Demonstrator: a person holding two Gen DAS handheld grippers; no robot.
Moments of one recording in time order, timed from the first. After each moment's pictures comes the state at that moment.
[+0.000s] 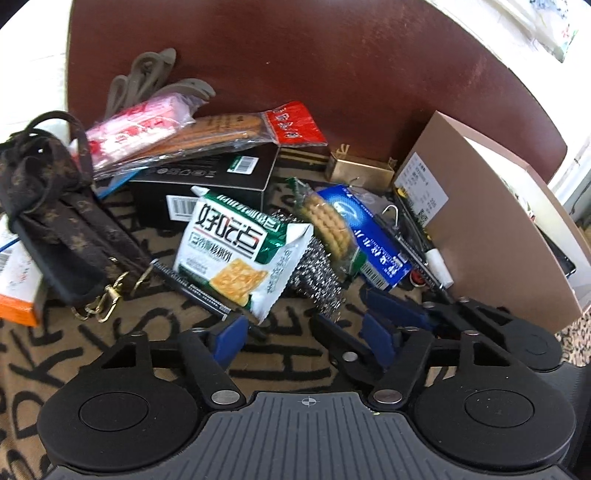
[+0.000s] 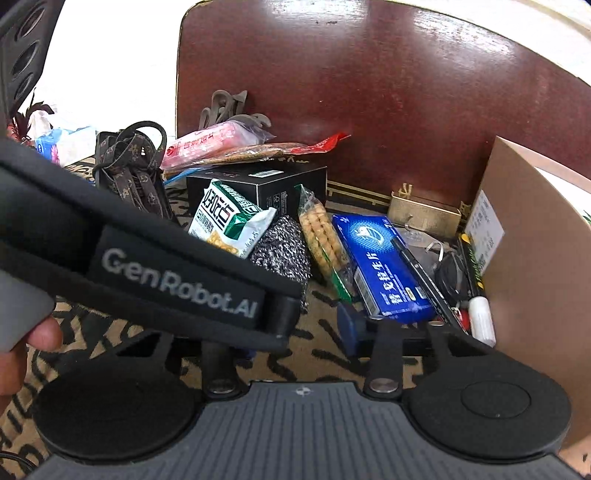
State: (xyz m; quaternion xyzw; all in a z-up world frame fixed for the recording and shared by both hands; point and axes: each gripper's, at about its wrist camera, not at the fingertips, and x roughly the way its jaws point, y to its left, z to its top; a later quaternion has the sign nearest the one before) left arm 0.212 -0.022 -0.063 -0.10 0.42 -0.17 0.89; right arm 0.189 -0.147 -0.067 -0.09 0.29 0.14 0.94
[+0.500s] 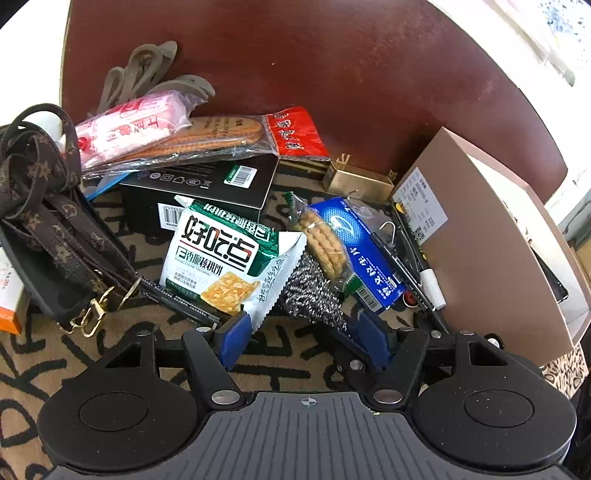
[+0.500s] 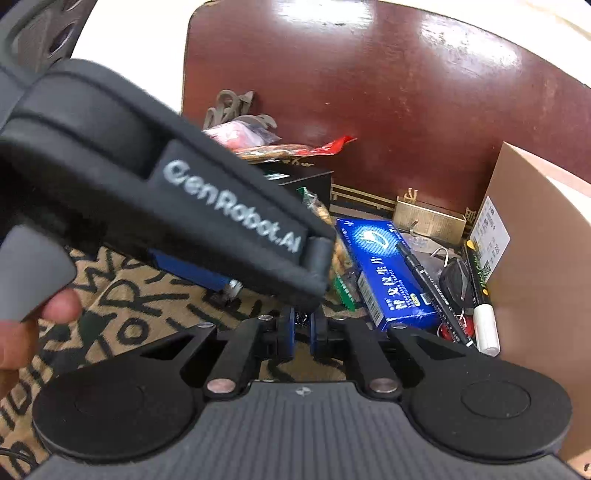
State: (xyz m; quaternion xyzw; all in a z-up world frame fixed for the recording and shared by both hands) left arm 0.222 -0.021 -0.060 -0.13 0.42 -0.17 0.88; right arm 0.184 -0.150 -0.071 -0.09 0.28 0.15 0.94
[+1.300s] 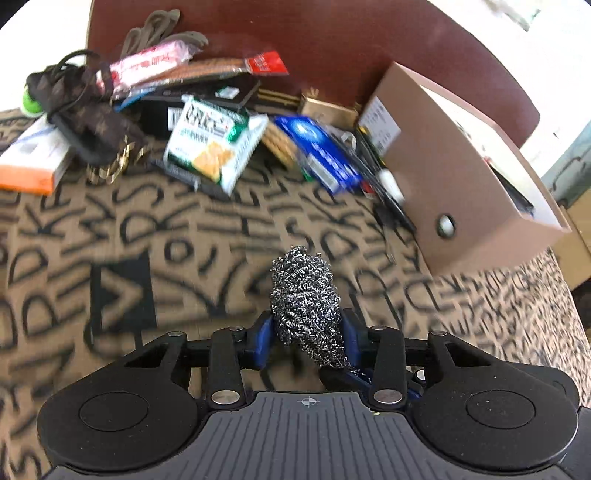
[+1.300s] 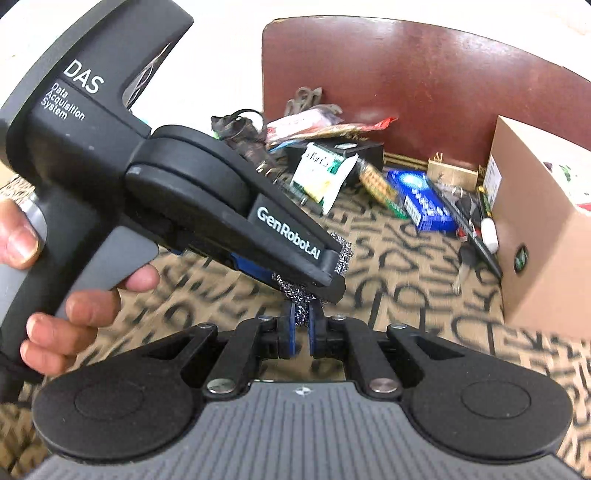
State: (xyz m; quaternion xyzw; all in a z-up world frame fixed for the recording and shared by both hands) left arm 0.101 -0.033 -0.060 -0.11 0.46 -0.18 0.86; right arm 0.046 -0.169 -0.057 -0.07 0.32 0.22 0.92
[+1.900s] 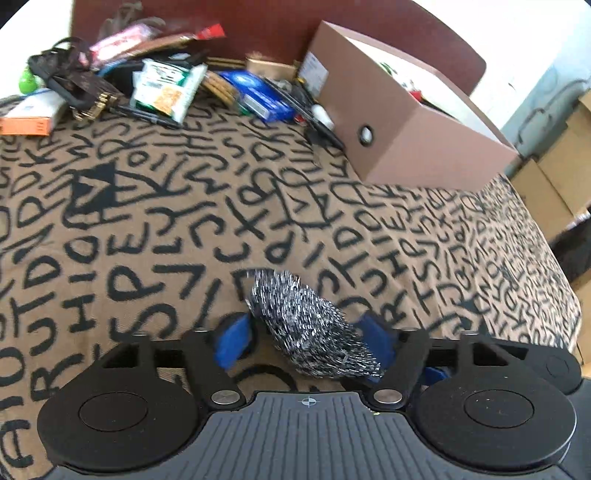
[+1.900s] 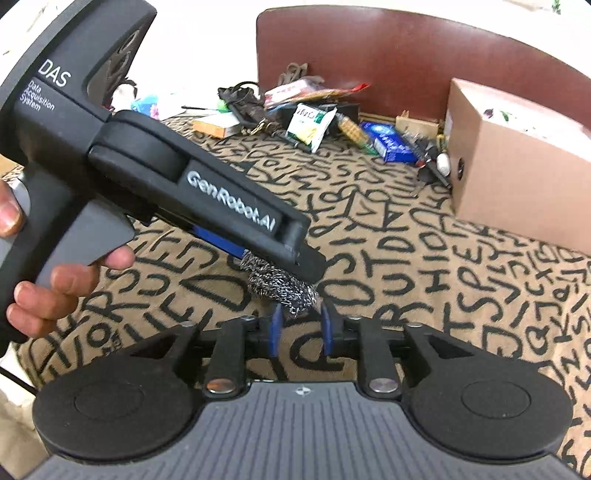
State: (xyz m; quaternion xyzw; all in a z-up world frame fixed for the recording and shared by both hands) left arm 0.019 -0.058 -0.058 -0.08 0.46 -0.21 0.86; right arm -0.041 -0.201 -0.060 -0.06 0.34 0.18 0.92
